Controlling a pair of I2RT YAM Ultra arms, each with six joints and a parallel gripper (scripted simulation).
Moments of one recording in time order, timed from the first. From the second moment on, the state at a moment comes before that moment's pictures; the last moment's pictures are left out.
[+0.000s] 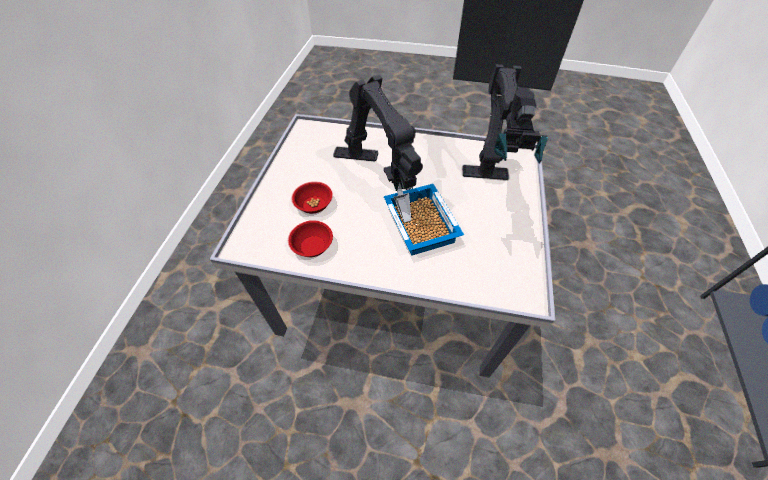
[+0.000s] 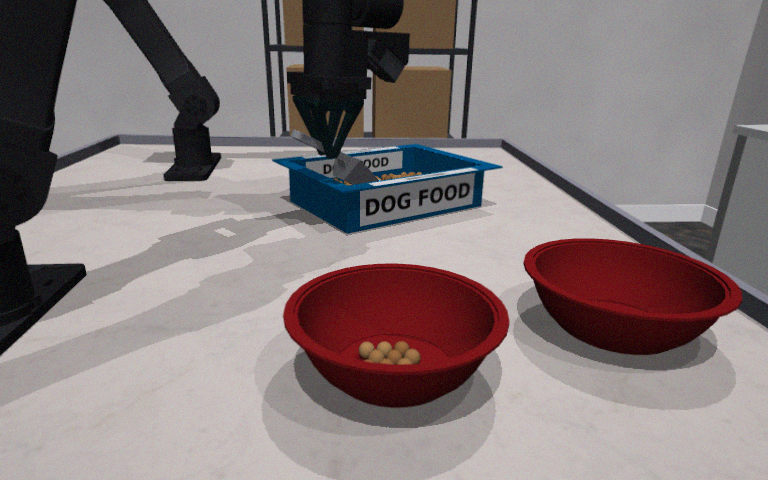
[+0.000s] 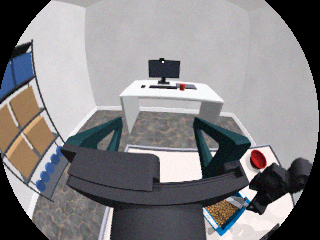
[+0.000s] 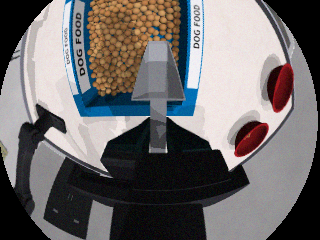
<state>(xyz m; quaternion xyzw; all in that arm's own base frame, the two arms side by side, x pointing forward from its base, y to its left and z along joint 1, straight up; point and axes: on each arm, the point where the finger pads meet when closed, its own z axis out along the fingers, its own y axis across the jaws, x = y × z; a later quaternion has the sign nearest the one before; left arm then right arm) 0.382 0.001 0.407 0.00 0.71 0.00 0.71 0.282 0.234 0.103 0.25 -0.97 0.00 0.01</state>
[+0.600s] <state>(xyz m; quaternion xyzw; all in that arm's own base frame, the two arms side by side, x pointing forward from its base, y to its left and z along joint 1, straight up) 0.382 0.001 0.407 0.00 0.71 0.00 0.71 0.292 0.240 0.098 0.25 -0.97 0.00 0.01</state>
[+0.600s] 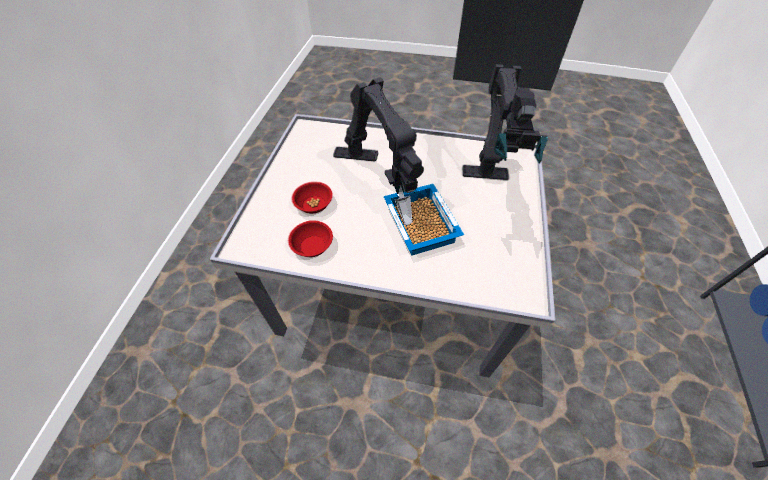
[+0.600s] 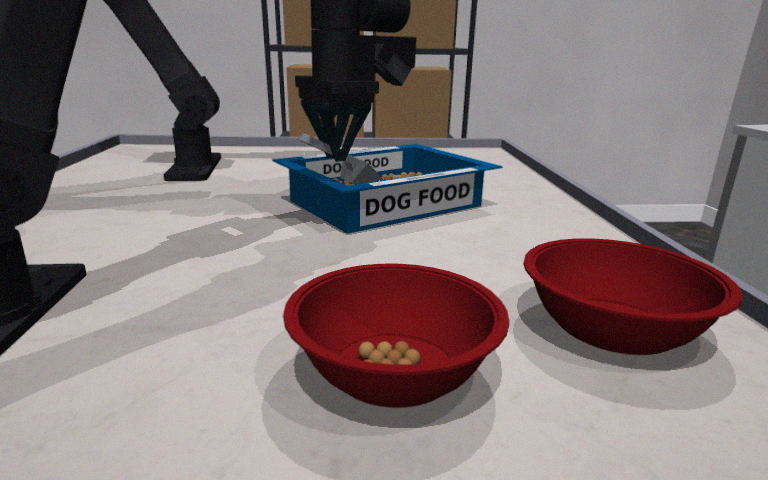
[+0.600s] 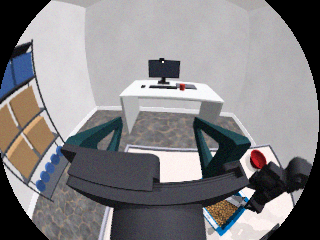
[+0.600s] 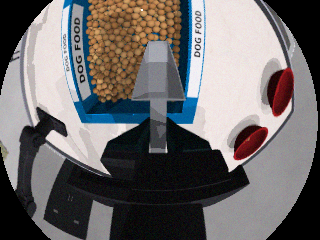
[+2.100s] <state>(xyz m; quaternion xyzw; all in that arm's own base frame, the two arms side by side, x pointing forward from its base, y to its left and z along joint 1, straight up) 0.382 0.001 0.407 0.00 0.71 0.00 0.71 0.293 0.240 0.122 0.25 -0.97 0.00 0.01</state>
